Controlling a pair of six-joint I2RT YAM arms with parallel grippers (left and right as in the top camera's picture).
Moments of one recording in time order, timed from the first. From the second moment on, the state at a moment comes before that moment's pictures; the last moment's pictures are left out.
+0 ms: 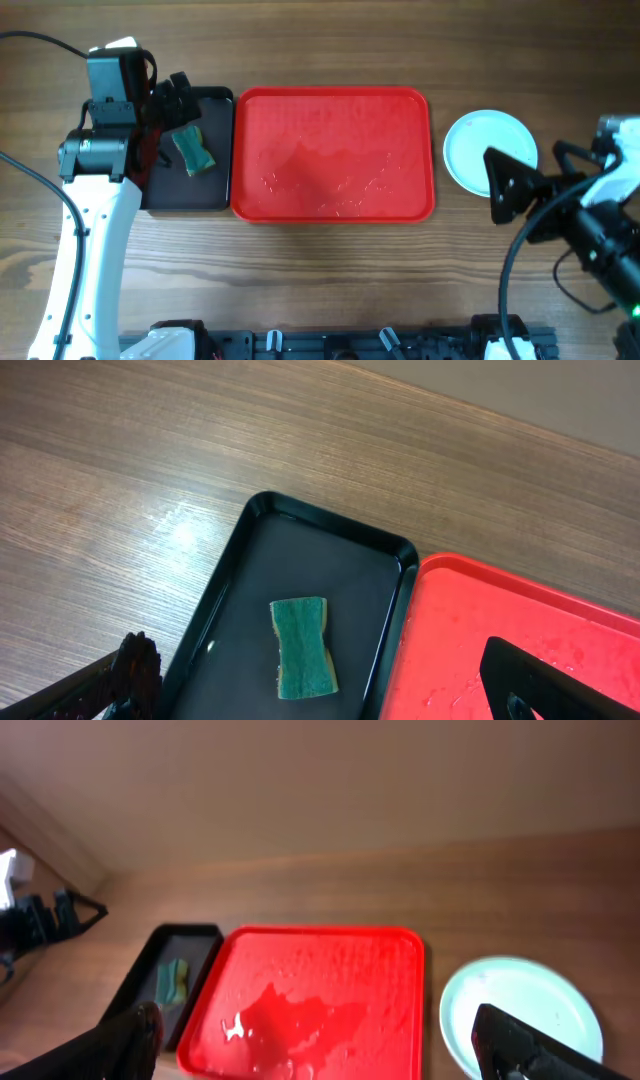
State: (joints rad) left arm 0.00 1.35 1.29 -0.74 -0.19 -0.29; right arm 0.00 0.83 1.53 -1.14 -0.30 0.17
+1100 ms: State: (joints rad) left arm 0.00 1.35 1.29 -0.74 -0.19 -0.29; right arm 0.03 0.03 0.06 0.09 -0.26 0.17
